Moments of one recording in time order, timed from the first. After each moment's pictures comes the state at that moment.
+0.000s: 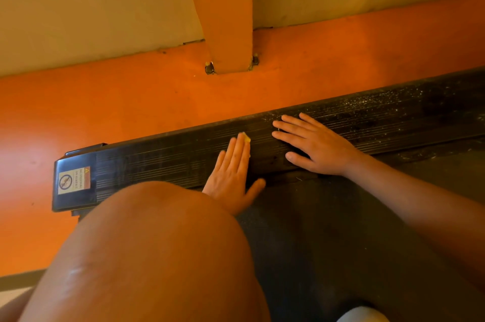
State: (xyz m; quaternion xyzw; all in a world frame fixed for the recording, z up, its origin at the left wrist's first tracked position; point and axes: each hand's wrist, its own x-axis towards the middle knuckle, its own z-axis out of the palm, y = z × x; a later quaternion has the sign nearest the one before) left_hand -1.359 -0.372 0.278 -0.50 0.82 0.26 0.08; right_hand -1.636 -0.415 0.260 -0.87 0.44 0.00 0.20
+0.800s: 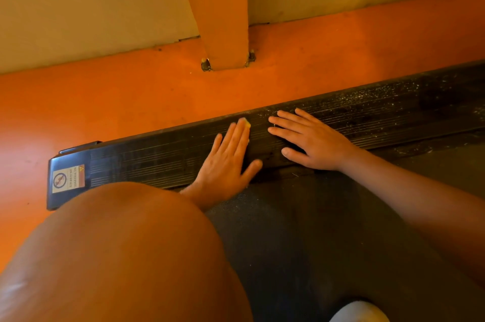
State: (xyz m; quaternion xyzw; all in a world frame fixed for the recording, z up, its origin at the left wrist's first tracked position) left_hand -1.361 -0.403 0.264 -0.48 0.84 0.24 0.05; right_hand -1.635 -0.415 0.262 -0.87 0.44 0.00 0.20
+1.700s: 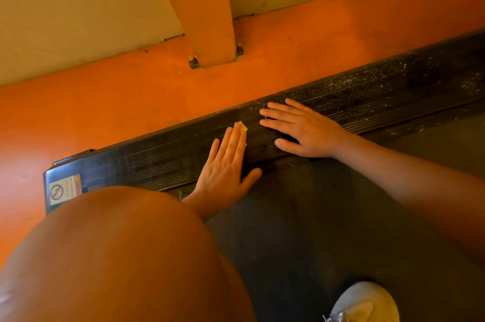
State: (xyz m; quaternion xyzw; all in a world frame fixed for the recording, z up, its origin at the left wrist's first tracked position) left_hand -1.361 -0.381 0.259 -0.46 0.86 0.21 0.07; right_hand -1.634 -0.414 0.263 -0.87 0.45 0.00 0.19
